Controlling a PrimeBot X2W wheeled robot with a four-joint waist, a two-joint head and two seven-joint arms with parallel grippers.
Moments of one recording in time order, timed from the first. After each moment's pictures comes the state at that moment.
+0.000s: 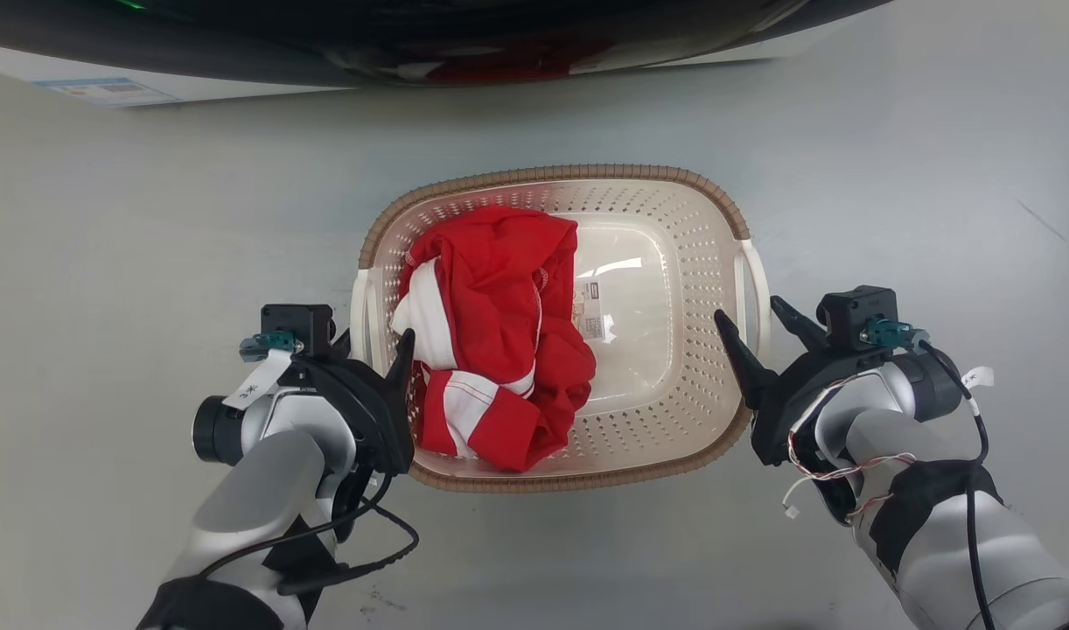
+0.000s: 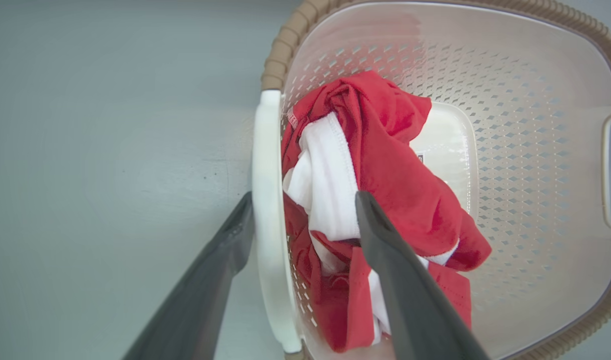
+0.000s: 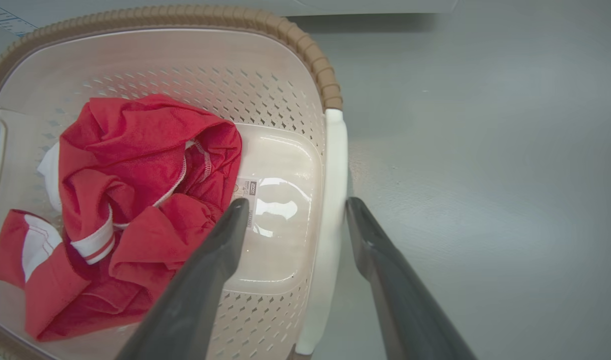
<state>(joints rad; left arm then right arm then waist) -0.83 0.03 -0.61 1.18 -0.76 -0.10 -0.13 -0.87 -0.13 0.82 1.14 0.70 0.13 -0.24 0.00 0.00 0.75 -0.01</state>
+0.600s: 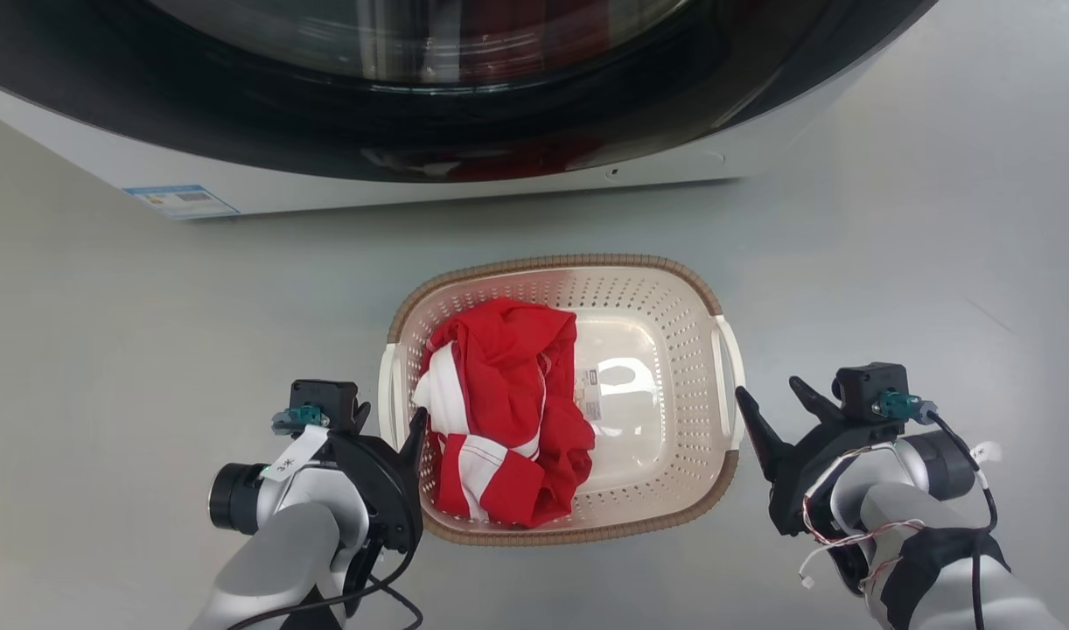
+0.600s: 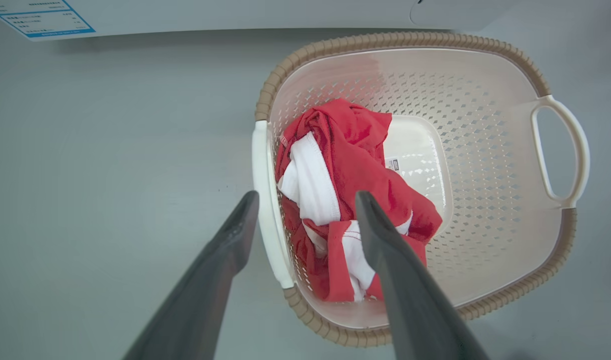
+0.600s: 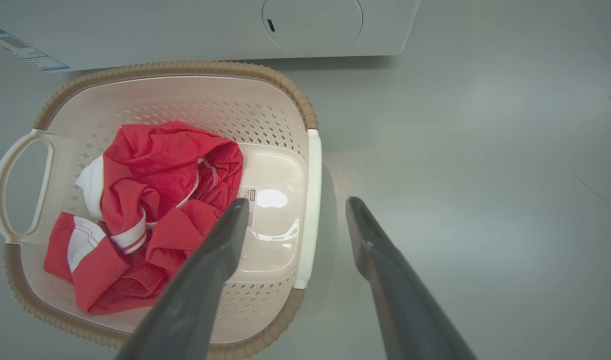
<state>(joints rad) -0.73 0.03 -0.69 1.19 -0.76 -0.08 -0.16 -0.77 -0.13 0.81 1.18 0.72 0.13 -0.25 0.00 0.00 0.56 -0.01</state>
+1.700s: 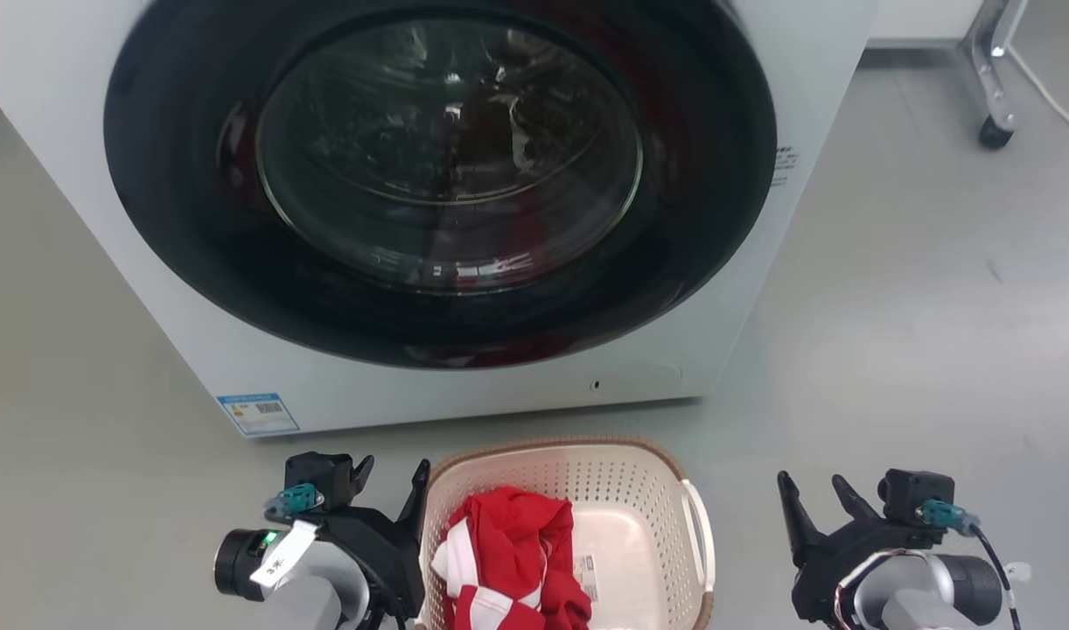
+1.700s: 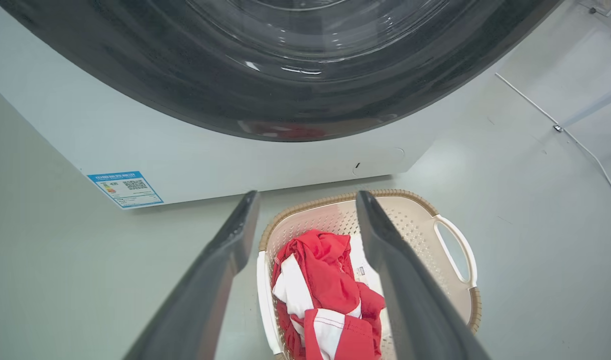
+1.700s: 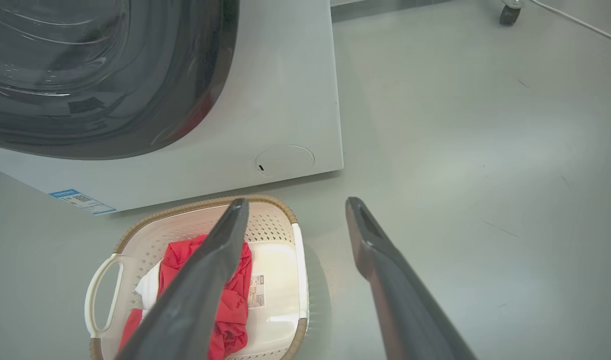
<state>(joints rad) -0.56 0.07 -0.67 1.06 -0.74 -0.07 -0.25 -0.50 -0.16 0.62 1.00 0.76 0.02 -0.25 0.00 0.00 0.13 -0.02</state>
